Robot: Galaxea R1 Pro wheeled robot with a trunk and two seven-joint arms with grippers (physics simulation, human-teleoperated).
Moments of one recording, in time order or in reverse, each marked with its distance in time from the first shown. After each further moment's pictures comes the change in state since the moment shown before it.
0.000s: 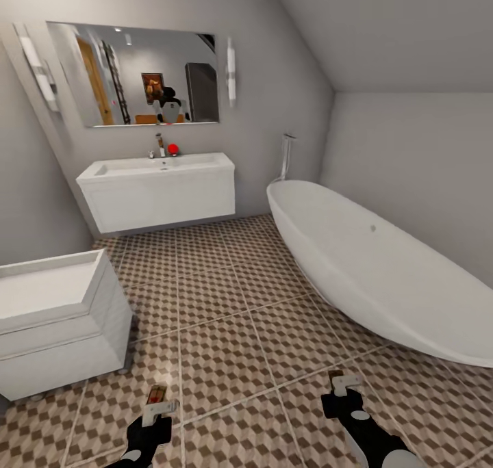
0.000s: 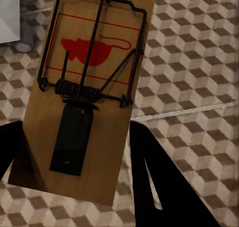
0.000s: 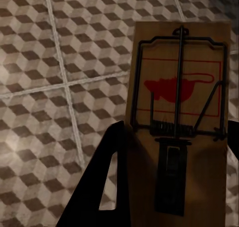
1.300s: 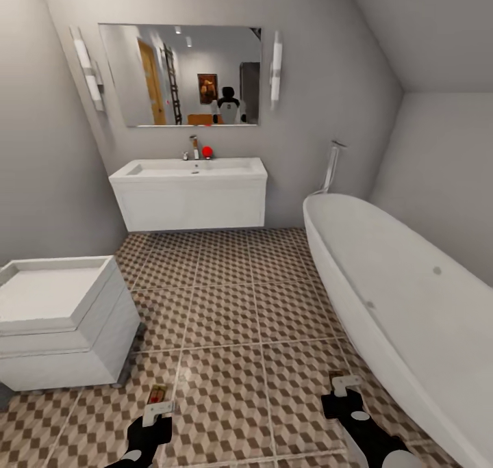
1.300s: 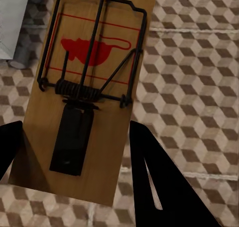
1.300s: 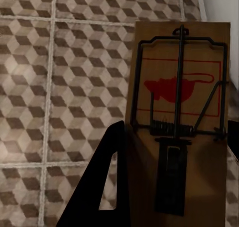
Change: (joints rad) left arm 0.000 -0.001 0.000 0.000 0.000 0.000 0.000; right arm 0.001 0.001 0.000 0.000 0.000 0.000 0.000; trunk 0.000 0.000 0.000
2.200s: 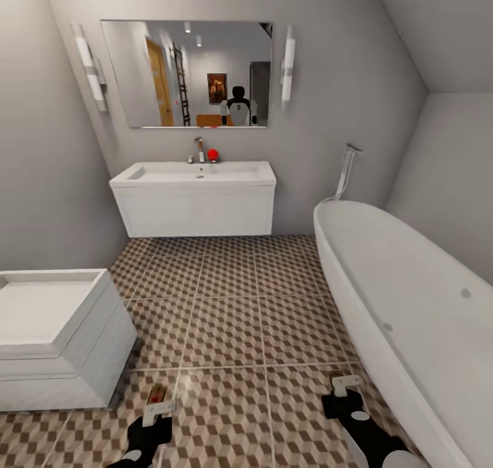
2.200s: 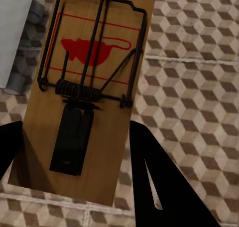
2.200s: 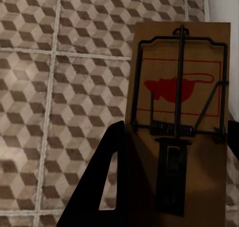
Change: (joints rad) left arm 0.000 0.000 0.000 0.000 0.000 0.000 0.000; right arm 0.000 0.000 0.000 0.000 0.000 0.000 0.000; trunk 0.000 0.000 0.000
